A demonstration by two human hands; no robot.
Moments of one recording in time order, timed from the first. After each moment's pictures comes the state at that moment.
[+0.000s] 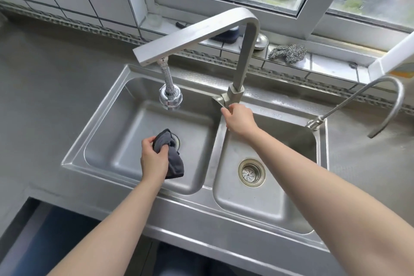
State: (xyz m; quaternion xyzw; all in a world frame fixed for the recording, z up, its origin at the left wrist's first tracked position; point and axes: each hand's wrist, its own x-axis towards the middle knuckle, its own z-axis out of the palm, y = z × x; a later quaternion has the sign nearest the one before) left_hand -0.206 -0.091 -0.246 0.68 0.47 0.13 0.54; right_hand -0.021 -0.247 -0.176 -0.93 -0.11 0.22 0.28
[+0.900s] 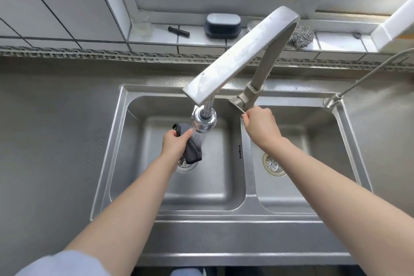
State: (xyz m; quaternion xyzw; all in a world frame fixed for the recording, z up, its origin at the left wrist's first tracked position) left_hand -0.110 0.014 -0.261 0.63 0.41 -0.08 0.65; right_hand -0.039 -0.200 -0.188 -0.98 -0.04 0.13 0.14
